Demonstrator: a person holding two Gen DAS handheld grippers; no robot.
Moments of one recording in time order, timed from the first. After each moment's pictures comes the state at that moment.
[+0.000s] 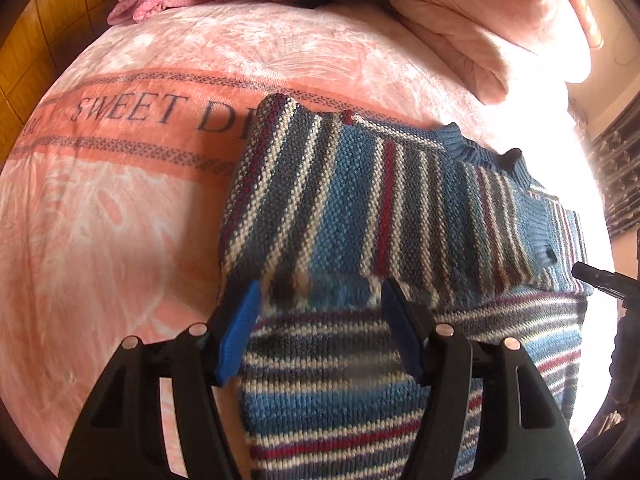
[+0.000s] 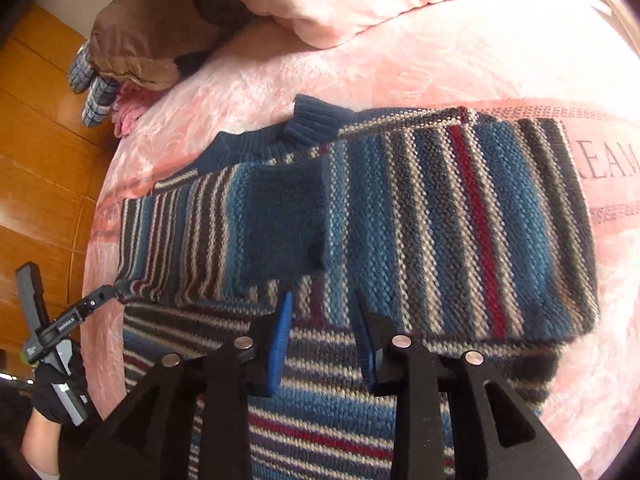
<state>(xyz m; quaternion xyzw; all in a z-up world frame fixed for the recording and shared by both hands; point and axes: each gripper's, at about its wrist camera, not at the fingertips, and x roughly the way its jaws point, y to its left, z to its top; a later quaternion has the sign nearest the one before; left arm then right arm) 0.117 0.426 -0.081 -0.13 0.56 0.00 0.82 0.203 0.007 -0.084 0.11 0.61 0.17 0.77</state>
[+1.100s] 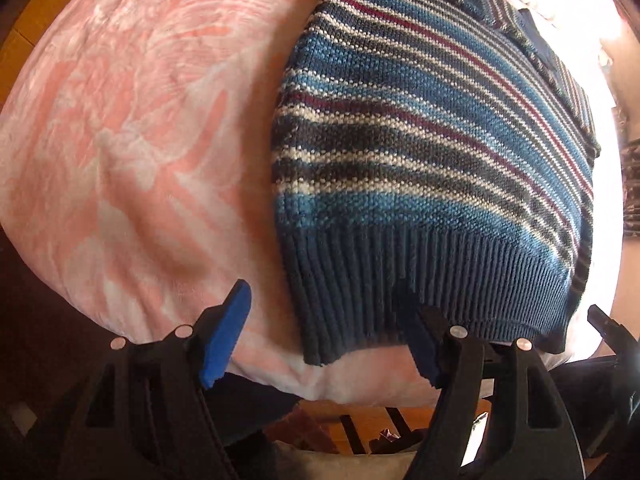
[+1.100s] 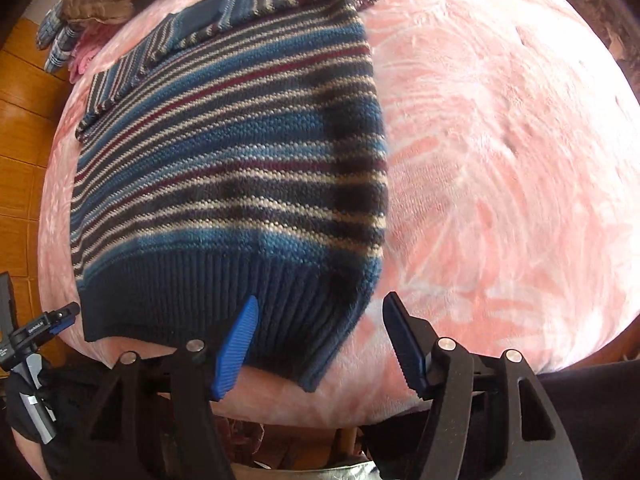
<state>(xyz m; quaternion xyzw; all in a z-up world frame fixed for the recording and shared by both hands) -0.160 0.383 -0.117 -0.18 0.70 0.08 0.69 -0.090 -0.084 -0.078 0.08 0.69 0.05 0.72</state>
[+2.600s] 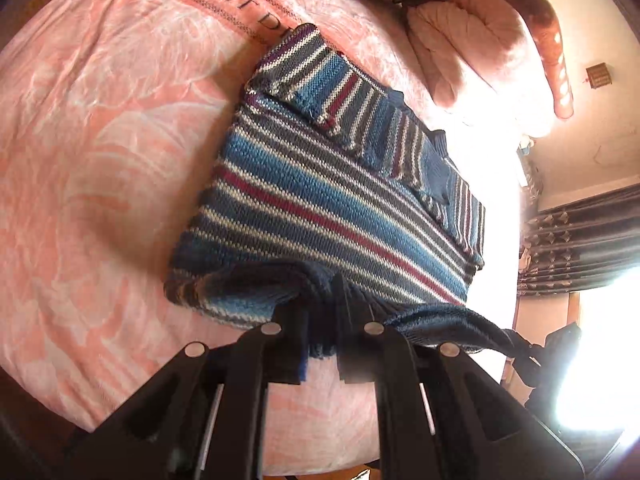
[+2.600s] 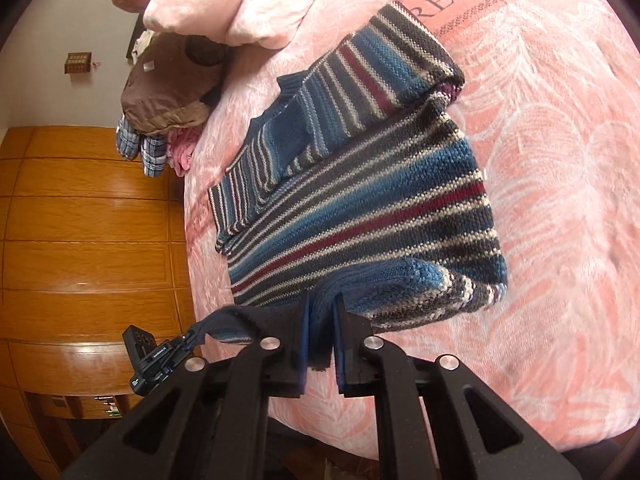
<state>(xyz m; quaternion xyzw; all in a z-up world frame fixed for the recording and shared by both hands) -0.034 0.421 -0.034 -0.34 0.56 -0.01 0.75 0.053 -0.125 -0.030 0.36 0.62 0.19 0.67</state>
